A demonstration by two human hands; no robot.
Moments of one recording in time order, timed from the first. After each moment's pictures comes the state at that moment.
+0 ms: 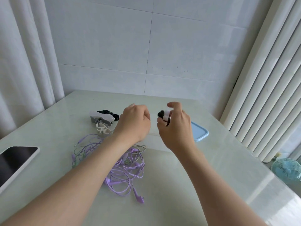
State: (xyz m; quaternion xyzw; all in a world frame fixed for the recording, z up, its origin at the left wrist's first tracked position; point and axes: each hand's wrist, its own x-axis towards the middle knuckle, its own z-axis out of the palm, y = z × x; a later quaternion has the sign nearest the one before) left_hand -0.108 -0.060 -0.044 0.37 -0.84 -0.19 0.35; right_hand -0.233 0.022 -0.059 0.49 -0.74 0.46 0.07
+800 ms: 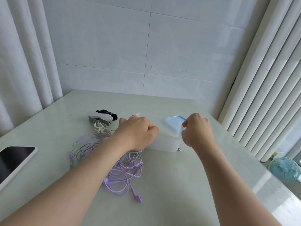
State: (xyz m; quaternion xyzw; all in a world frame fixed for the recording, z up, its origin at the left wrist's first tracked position) left_hand -0.112 -0.058 -0.056 0.35 -0.91 -0.13 0.16; right_hand -0.274 0.053 -0.039 0.37 -0.89 0.25 0.03
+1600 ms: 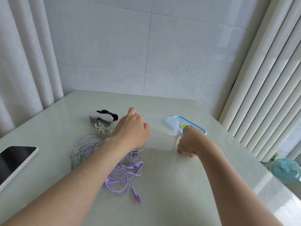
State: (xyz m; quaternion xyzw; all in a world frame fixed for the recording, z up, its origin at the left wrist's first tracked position) left_hand -0.105 -0.056 -0.055 0.42 -0.88 -0.11 0.22; right_hand -0.271 0.056 -0.047 0.39 -0.91 0.12 -0.12
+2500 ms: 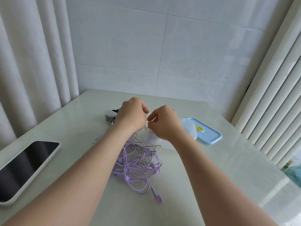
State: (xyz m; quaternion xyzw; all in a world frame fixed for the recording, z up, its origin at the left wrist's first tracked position) left_hand -0.074 -0.090 -0.027 0.47 -0.79 -0.23 0.33; right_hand -0.192 -0.034 -0.041 0.56 -0.77 0.31 -0.02
